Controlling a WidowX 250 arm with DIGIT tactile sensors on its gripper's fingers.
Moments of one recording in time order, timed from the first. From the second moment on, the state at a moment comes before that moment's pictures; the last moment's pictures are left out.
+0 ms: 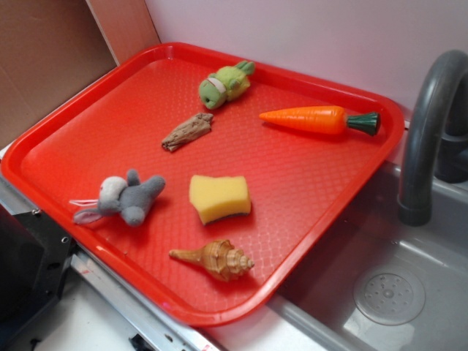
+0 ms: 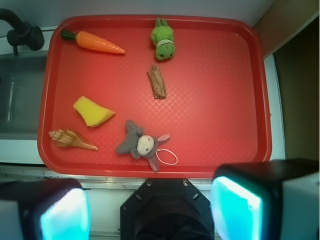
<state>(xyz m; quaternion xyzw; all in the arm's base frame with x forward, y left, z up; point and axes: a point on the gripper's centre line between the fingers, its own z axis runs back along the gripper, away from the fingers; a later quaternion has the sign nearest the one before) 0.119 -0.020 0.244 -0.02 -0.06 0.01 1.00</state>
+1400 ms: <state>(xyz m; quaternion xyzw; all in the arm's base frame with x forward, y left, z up) 0.265 -0.054 0.163 0.02 -0.07 -0.29 0.95</state>
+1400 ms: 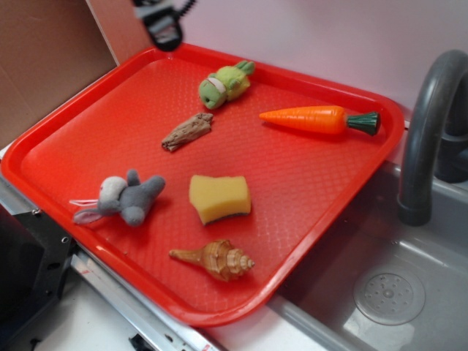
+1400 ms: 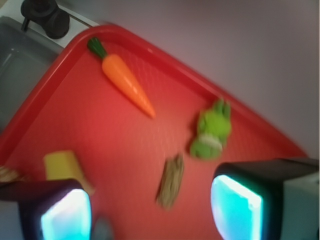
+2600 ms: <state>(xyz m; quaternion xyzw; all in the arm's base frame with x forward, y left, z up) 0.330 -0.103 0.050 0.09 0.02 -0.43 0.90</state>
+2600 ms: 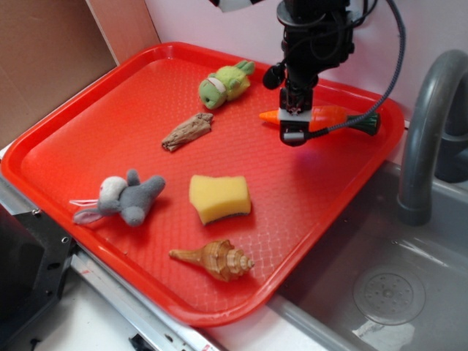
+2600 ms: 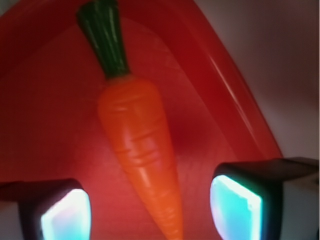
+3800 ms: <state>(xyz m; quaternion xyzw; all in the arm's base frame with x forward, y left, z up) 0.340 -0.093 0.020 0.01 0.01 -0.42 0.91</state>
